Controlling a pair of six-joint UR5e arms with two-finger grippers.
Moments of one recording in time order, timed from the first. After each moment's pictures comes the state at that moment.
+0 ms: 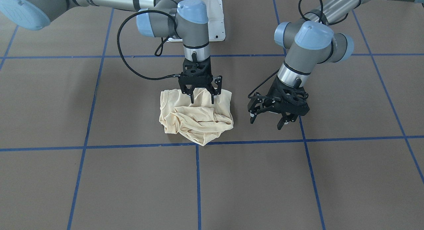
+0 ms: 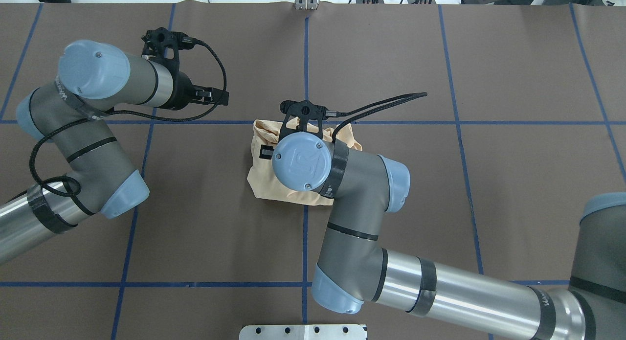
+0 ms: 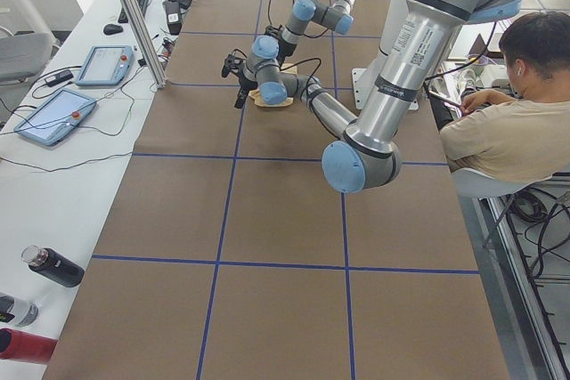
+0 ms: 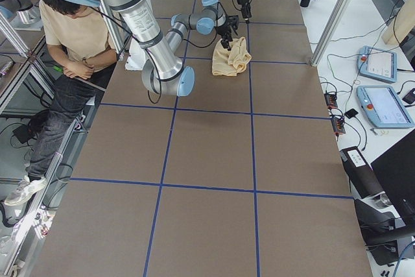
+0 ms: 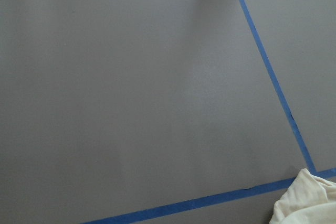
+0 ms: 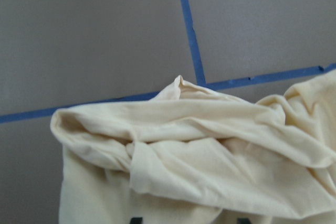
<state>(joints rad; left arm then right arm) -0.76 -2.05 -1.64 -2.11 -1.82 -0.99 0.37 -0.75 1.53 -1.44 1.44 1.45</state>
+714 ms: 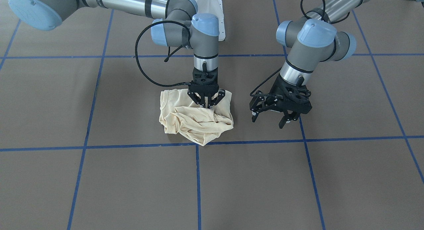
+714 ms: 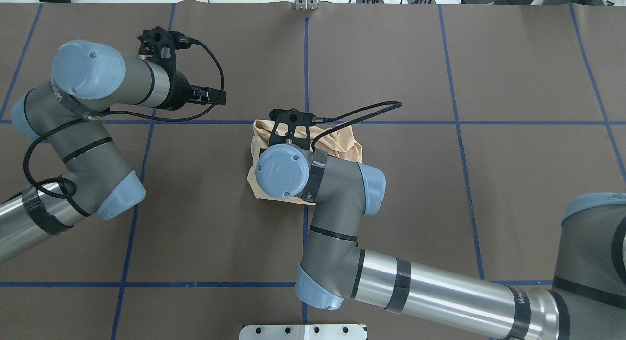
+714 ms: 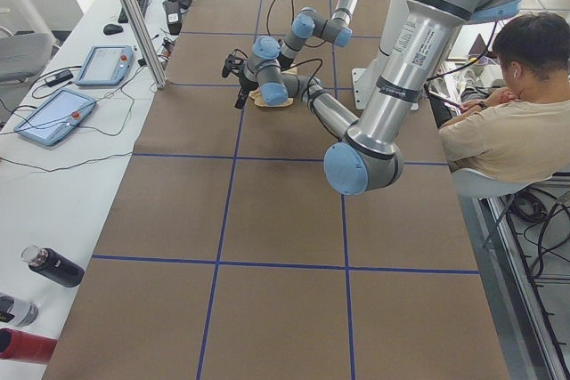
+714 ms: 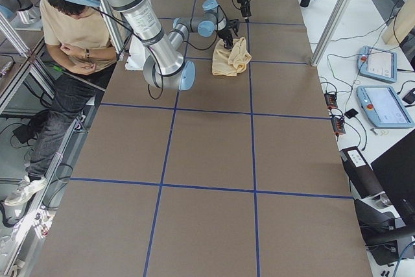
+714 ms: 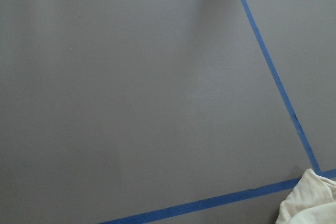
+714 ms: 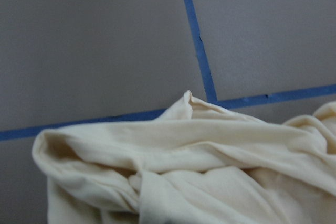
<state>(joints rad) -0.76 -2.03 -1.66 -2.11 -1.82 -0.99 0.39 -0.66 1.33 -1.38 1.37 1.44</state>
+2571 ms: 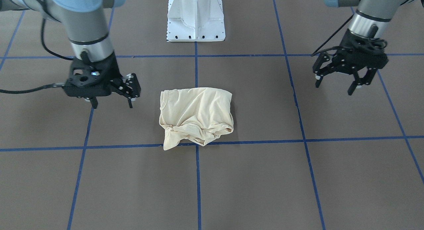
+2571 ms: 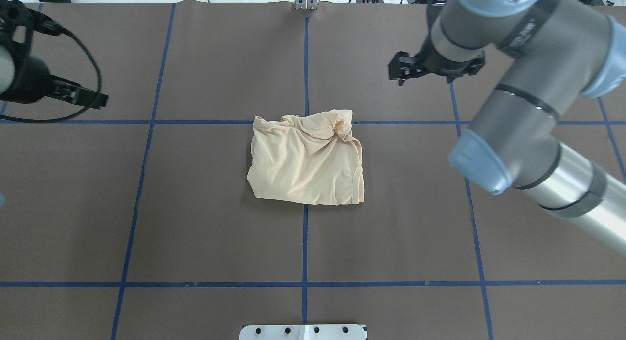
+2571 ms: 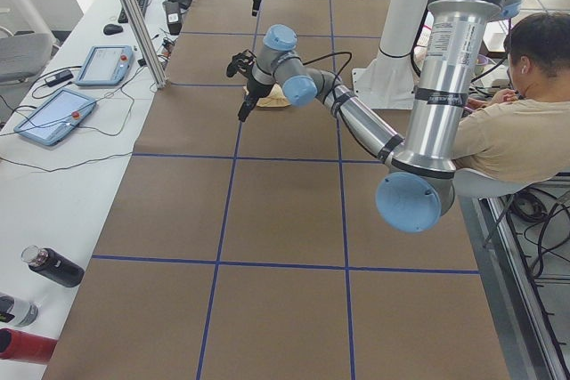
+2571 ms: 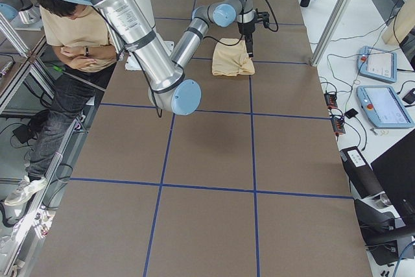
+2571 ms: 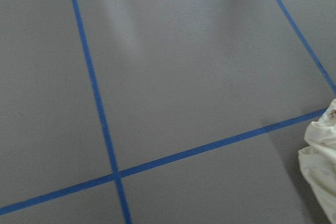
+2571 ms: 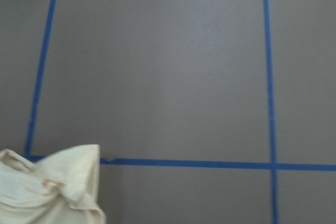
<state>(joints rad) -1.02 -1.69 -2.09 -1.79 -1.95 -0.51 0.88 -1.01 1.94 -1.82 1.91 0.84</state>
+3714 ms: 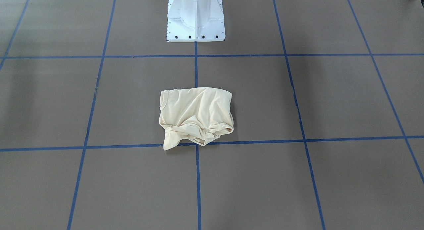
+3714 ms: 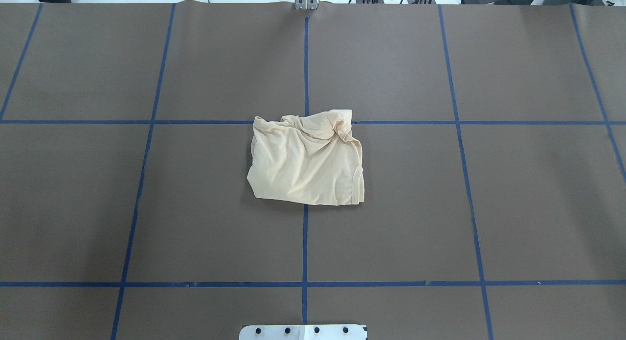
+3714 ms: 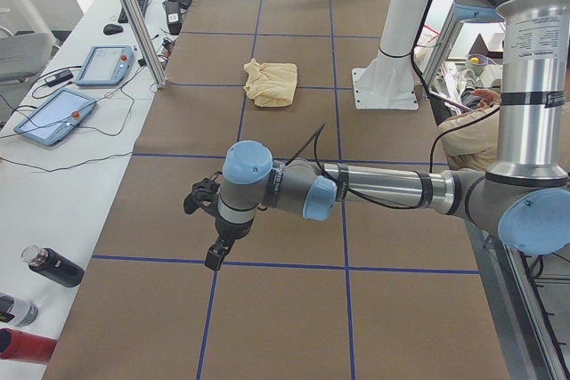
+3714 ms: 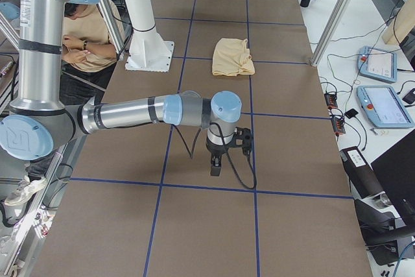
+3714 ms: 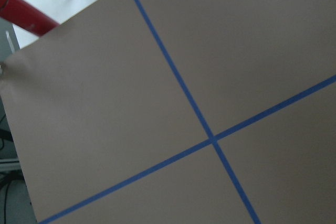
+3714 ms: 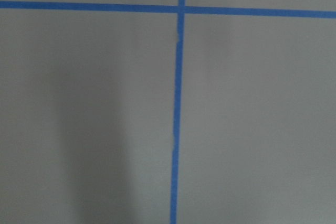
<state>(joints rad) -1.65 -1.51 -1.68 -1.79 -2.20 0.27 1.54 -1.73 1.85 -1.76 2.29 -0.03</state>
